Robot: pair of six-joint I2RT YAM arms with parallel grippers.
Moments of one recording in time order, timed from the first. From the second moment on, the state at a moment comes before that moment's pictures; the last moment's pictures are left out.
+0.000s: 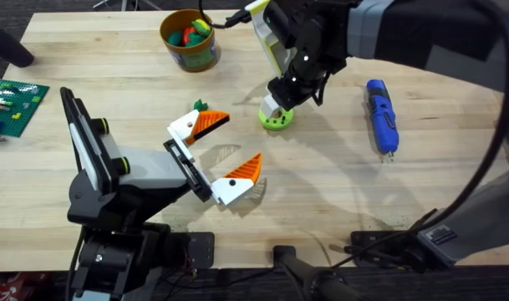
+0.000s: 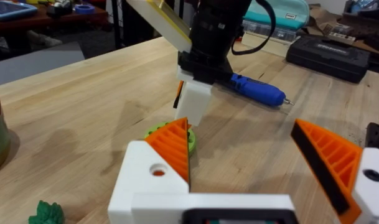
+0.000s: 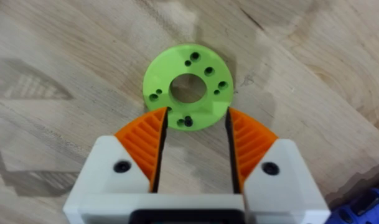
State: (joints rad) left arm -0.11 0.01 0.01 -0.07 0.83 -0.05; right arm 0.61 1.82 1.41 -0.92 0.01 0.00
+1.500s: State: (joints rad) left arm -0.11 0.01 0.01 -0.07 0.83 -0.05; right arm 0.64 1.83 1.41 -1.00 0.00 0.01
